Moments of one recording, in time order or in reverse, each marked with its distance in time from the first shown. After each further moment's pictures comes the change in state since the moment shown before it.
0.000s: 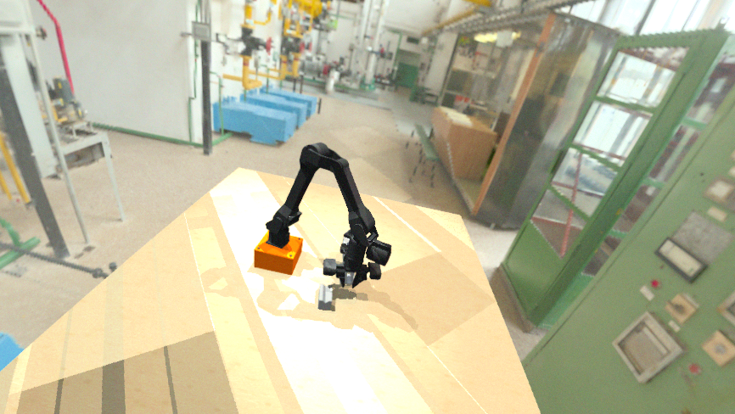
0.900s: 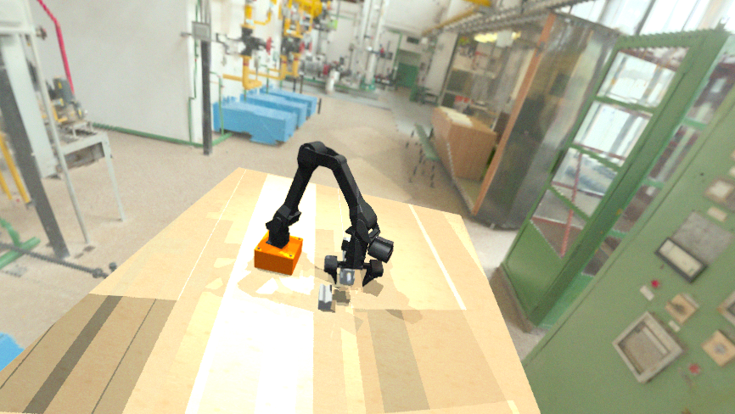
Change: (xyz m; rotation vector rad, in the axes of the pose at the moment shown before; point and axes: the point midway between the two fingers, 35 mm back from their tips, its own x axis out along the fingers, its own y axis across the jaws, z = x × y) arm -0.019 -0.002 -0.007 0.001 0.003 -0.003
